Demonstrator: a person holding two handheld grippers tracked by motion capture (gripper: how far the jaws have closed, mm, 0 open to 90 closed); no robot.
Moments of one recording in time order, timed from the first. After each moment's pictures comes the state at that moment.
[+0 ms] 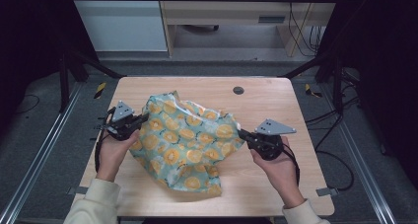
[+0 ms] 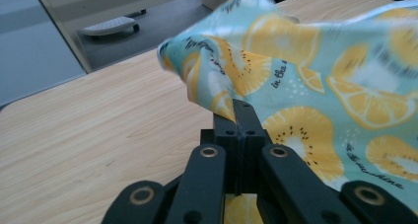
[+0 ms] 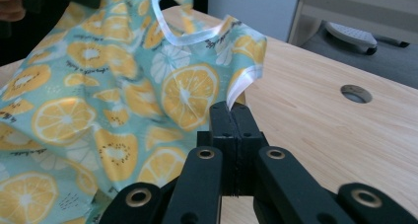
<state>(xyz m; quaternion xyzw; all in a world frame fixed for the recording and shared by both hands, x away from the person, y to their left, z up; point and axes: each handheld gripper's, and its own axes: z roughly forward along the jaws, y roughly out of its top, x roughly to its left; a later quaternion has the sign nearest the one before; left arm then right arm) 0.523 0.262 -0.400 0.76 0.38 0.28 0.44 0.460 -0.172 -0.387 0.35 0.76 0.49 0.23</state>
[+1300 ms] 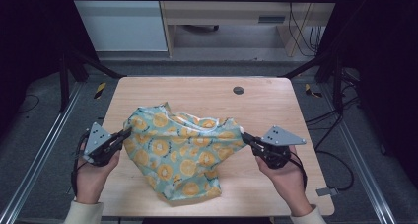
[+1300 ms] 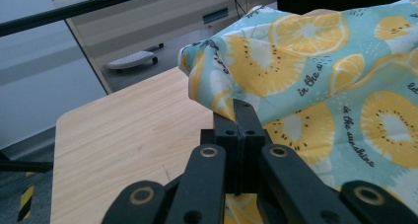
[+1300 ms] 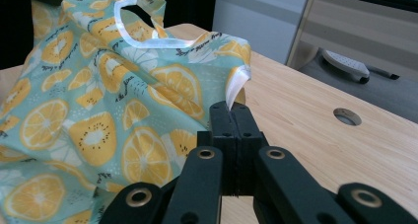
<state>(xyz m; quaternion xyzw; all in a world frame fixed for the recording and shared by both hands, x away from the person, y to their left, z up) 0.436 0.293 -0.392 0.74 0.35 0.34 0.47 0.432 -0.178 -0.377 0.30 0.76 0.51 0.26</state>
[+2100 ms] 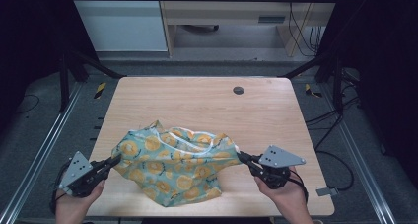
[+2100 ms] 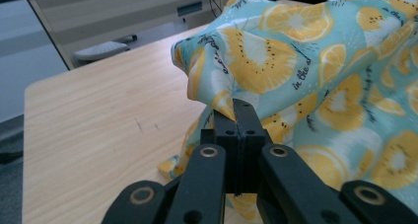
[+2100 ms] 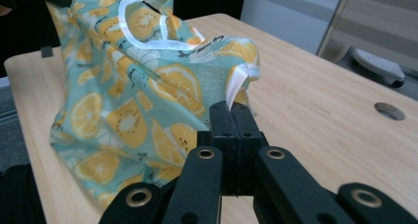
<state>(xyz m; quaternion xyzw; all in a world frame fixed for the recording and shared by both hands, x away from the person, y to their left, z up) 0.379 0.324 -0.421 0.75 0.34 0.29 0.49 0.393 -0.173 -0.393 0.27 0.78 0.51 0.23</state>
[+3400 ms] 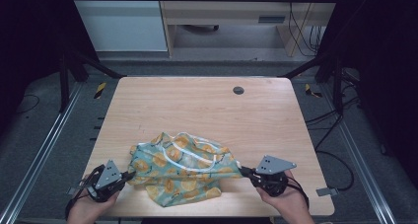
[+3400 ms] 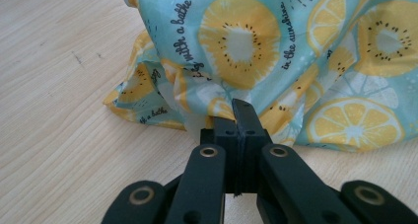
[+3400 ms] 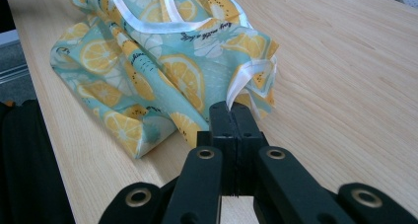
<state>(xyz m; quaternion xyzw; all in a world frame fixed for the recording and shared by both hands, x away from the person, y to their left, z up) 0.392 0.297 -0.464 0.86 0.29 0.24 0.35 0.395 -0.182 -0.438 0.27 0.83 0.45 0.17</state>
